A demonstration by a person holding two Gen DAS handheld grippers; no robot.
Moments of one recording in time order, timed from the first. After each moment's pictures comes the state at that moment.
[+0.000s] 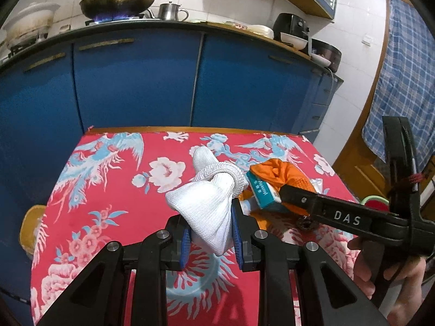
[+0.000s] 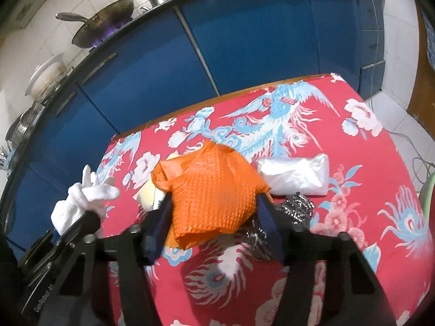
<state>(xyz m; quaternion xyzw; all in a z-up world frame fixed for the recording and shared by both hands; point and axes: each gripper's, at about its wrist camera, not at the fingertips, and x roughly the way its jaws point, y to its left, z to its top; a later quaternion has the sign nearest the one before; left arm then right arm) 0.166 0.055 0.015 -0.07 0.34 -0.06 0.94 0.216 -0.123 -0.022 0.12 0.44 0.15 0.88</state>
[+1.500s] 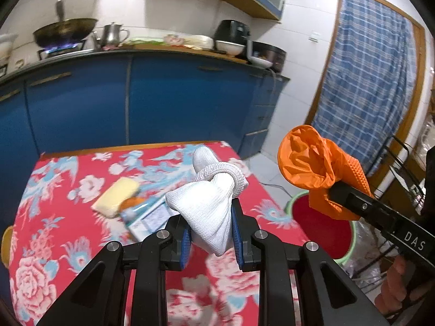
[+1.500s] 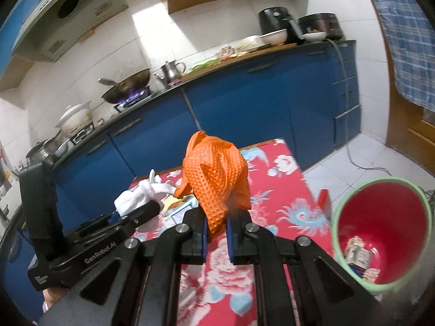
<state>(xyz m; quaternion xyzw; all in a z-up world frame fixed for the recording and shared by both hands) 0.111 -0.054 0.077 -0.05 0.31 -0.18 0.93 0.063 -0.240 0.093 0.14 0.29 0.13 0.94</state>
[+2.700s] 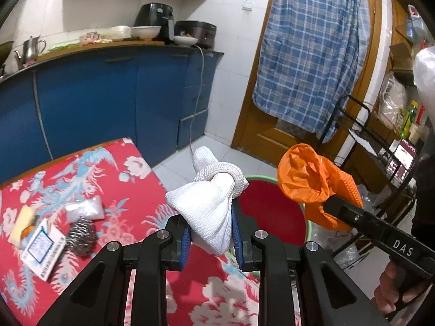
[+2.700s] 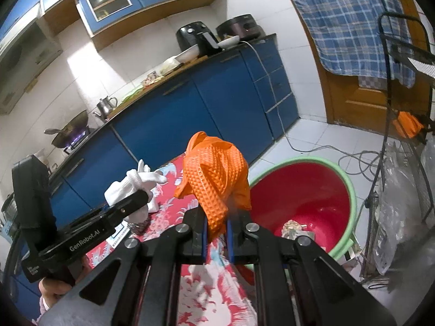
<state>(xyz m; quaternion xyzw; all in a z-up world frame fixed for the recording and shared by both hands) 0.116 -0.218 0.067 0.01 0.33 -0.32 0.89 0.005 -0.396 0.076 0.22 0.28 -0.02 0.93</state>
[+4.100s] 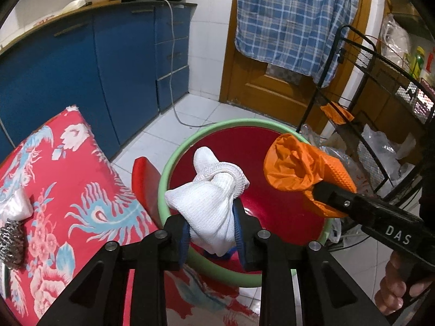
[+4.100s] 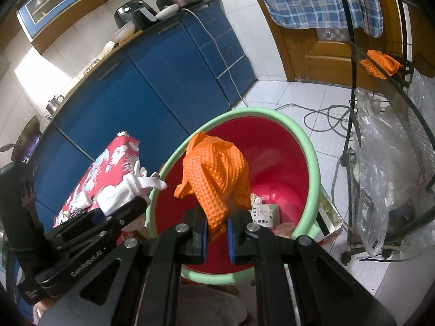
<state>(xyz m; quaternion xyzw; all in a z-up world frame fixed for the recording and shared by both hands) 0.143 -0.324 -0.026 0.10 0.41 -0.34 0.84 0.034 -0.471 -0.021 0.27 0.36 -0.10 0.88</state>
